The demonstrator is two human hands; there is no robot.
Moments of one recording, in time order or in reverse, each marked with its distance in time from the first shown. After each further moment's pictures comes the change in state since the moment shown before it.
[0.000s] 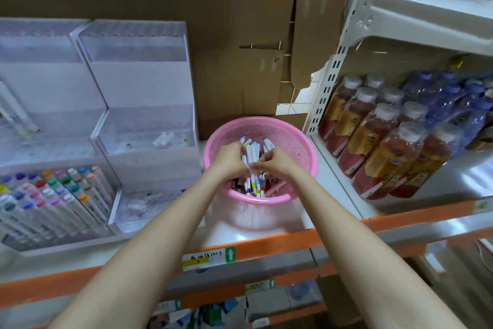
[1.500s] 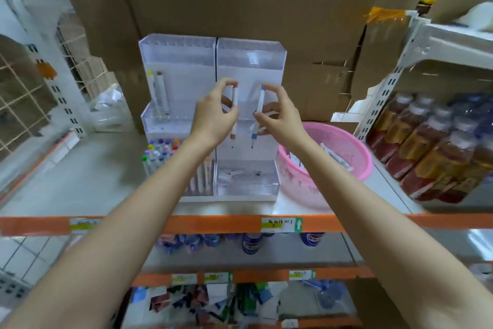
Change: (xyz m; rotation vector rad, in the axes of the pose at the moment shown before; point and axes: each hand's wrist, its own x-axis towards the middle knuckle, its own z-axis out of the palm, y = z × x) left_hand -0.149 -0.066 -0.169 -0.239 0.678 0.240; right_hand -0.092 -0.178 0.063 0.380 0.171 -0.631
